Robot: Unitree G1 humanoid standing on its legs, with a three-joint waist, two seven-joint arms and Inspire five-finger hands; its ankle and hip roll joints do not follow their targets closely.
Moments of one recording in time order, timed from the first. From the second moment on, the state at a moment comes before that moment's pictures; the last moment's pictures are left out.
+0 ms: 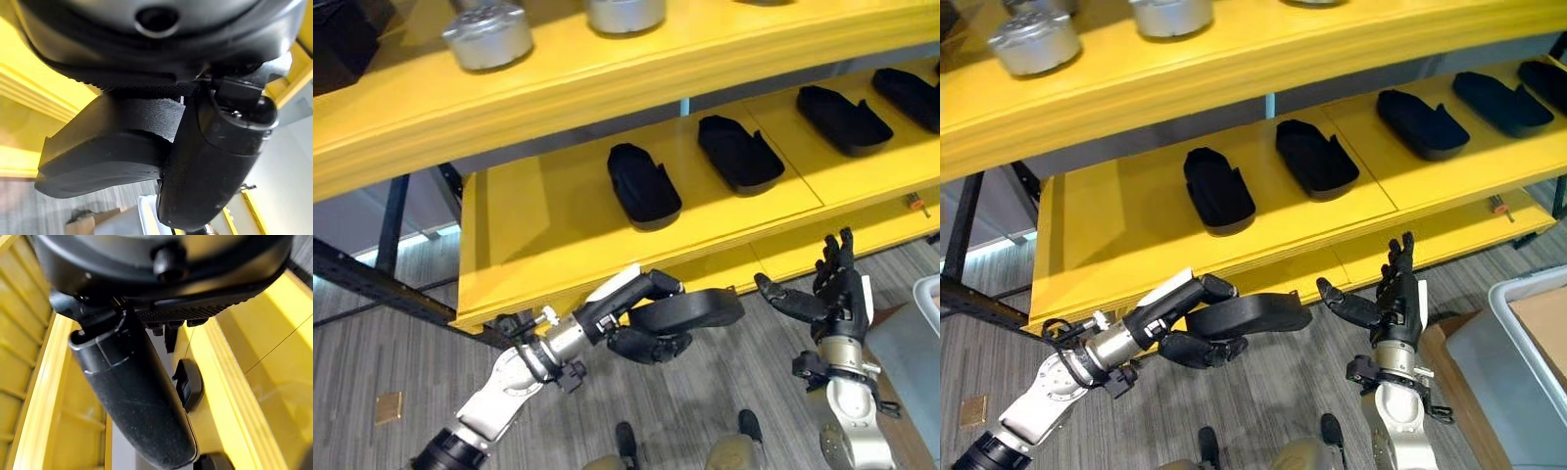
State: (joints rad) left arm -0.04 0.69 -0.34 -0.21 -0.19 -0.35 -0.32; right arm 0.15 -0.33 -0.02 -0.14 0.35 -0.23 -0.31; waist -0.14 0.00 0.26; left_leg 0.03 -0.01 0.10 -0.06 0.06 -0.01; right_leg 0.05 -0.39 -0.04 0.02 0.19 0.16
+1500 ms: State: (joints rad) left arm 0.51 0.78 0.23 -0.32 -0.05 -0.40 -0.23; right arm 0.32 -0.43 -0.25 0.01 0.23 -0.26 -0.66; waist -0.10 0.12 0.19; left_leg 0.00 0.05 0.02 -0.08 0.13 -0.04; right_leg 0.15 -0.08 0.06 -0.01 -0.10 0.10
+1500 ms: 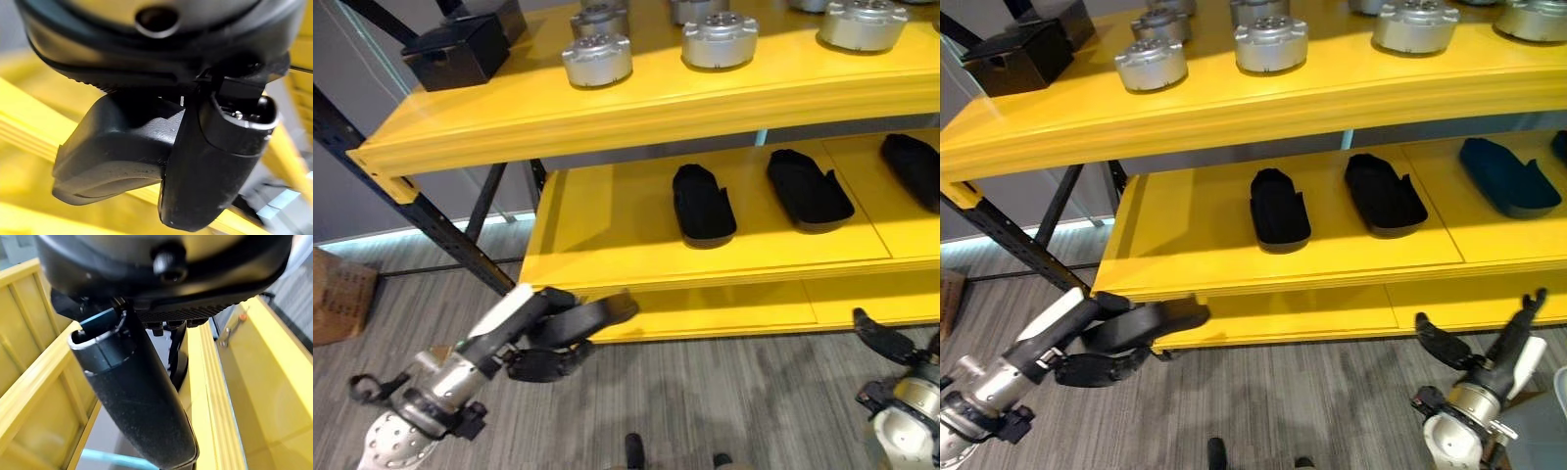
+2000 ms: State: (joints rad) left arm 0.46 0.90 0.31 -0.23 0.21 -0.48 0.13; right arm 0.32 -0.44 -0.27 0.01 0.23 -0.31 -0.66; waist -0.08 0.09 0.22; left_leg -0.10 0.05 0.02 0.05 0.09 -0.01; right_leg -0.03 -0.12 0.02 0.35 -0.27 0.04
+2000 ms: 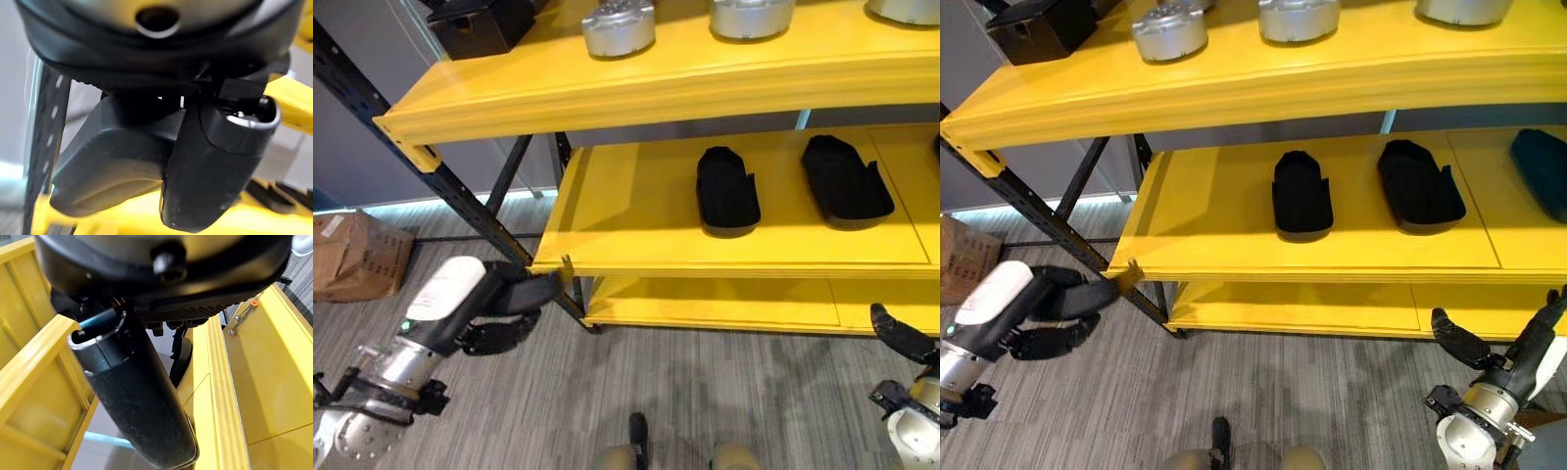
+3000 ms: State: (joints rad) left arm 0.20 0.76 0.08 -0.20 0.43 -0.48 0.30; right arm 0.21 -0.32 -0.17 0.00 0.19 -0.24 -0.72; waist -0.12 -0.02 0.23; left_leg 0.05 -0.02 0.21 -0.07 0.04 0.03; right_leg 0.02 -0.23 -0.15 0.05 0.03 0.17
